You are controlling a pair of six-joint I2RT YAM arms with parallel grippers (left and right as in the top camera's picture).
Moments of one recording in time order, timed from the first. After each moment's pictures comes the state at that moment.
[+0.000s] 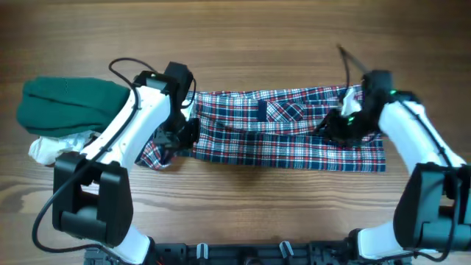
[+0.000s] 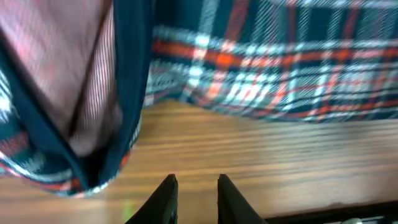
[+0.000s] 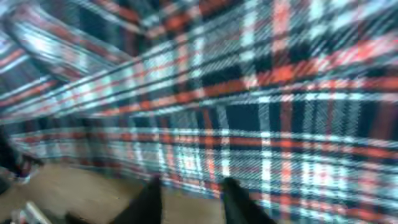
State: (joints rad) left arm -0.29 1.76 1.26 -1.23 0.16 -0.26; right arm -0.07 1.67 1.01 -0.88 -0.48 0.28
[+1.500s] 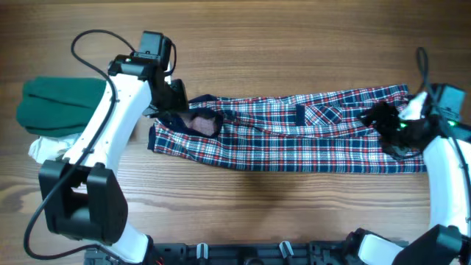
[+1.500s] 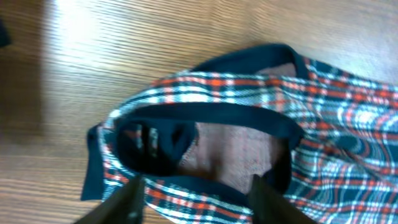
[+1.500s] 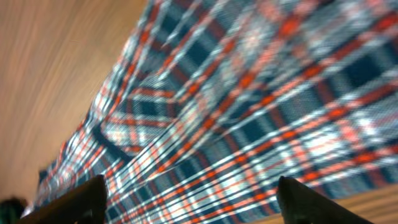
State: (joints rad) left arm -0.19 1.76 1.41 -1.03 0.05 -0.38; right arm -0.43 1.38 0.96 -0.83 -0.37 0.40
